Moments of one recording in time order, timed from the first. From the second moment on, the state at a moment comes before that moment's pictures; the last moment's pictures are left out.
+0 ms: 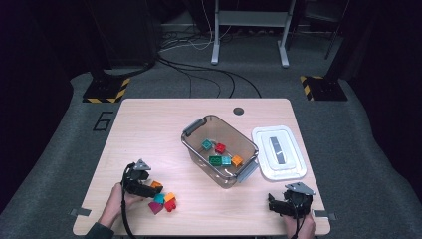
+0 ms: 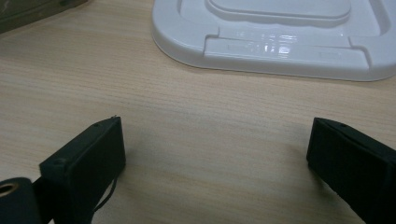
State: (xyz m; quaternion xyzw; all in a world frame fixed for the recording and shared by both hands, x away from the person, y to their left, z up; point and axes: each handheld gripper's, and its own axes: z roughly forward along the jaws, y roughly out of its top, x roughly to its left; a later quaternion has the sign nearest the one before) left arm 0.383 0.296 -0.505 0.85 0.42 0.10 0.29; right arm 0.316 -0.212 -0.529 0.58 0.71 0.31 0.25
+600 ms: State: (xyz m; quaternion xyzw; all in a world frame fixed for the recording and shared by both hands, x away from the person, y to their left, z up) left arm 0.387 0.299 -0.500 0.85 0.41 0.12 0.30; right arm 0.316 -0.212 -0.529 0.58 0.71 0.31 0.25
